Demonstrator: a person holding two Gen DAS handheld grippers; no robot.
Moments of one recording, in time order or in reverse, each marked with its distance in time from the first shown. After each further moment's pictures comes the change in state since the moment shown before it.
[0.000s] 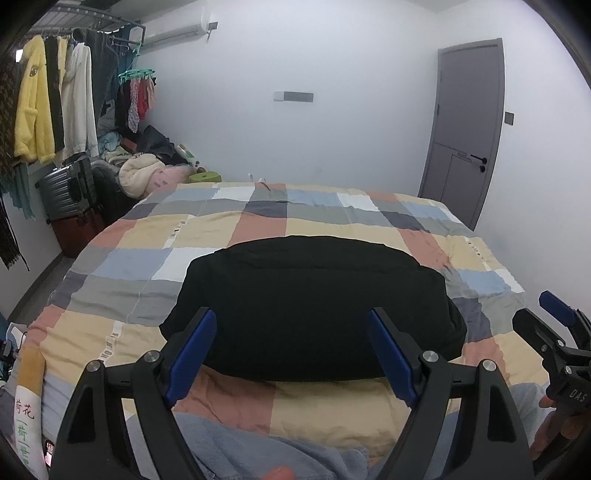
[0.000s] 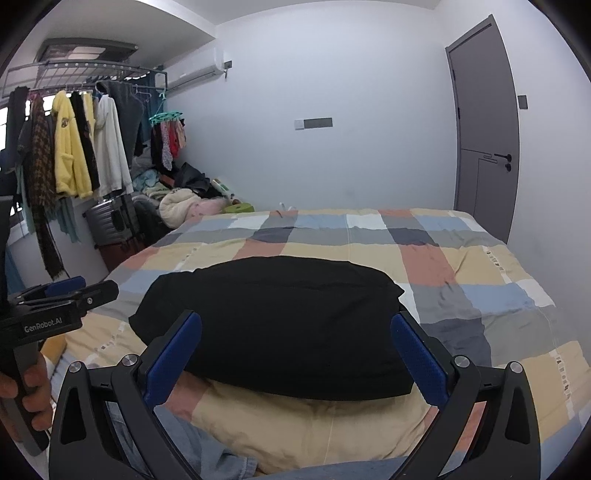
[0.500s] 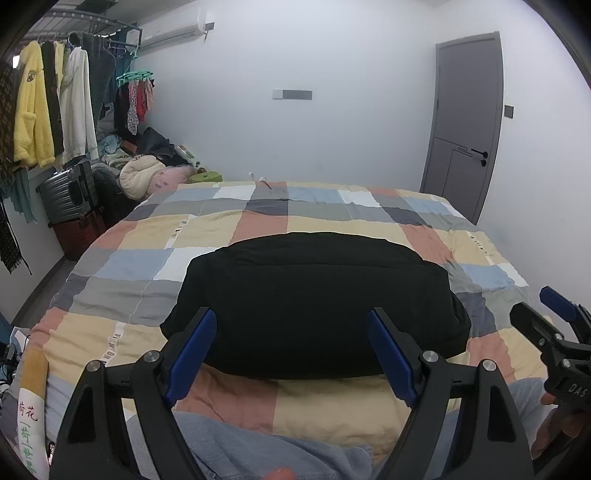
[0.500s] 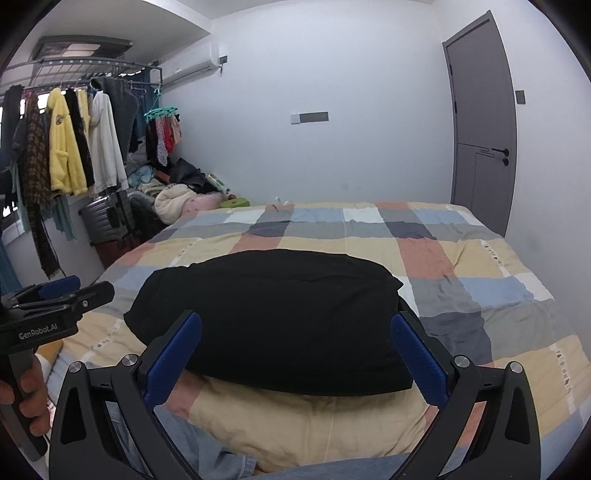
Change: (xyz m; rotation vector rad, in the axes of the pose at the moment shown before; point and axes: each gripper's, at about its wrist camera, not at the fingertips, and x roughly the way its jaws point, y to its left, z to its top) left arm 0.004 -0.002 -0.002 0.016 0.007 0.012; right arm 0.006 -0.001 -0.004 0.013 0.018 -0.017
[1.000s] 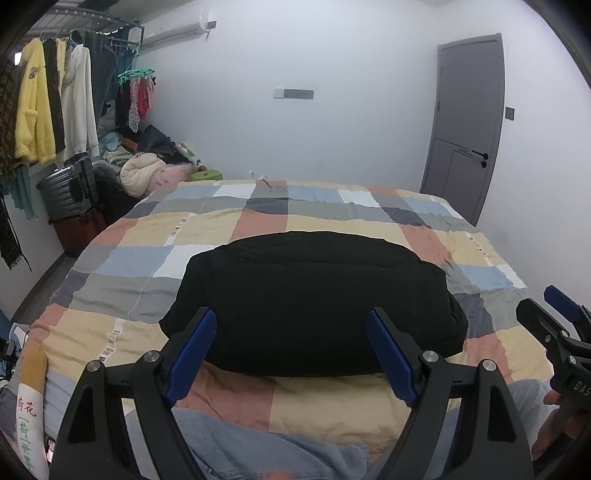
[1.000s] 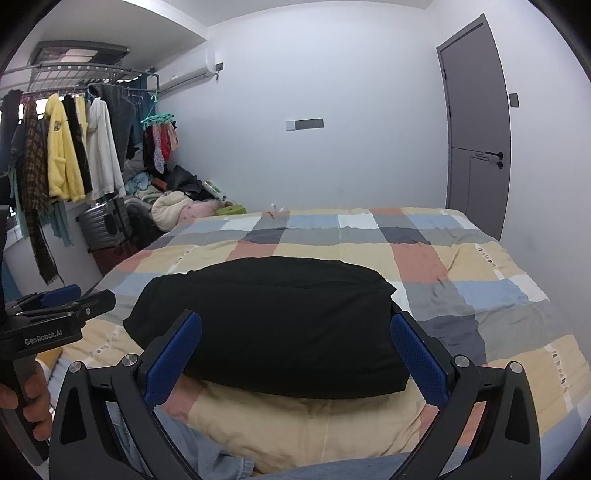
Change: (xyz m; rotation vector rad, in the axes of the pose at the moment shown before) left arm -0.004 -0.003 0.000 -0.006 0.002 -0.005; right arm -0.009 -0.003 0.001 0.007 -0.023 -0.011
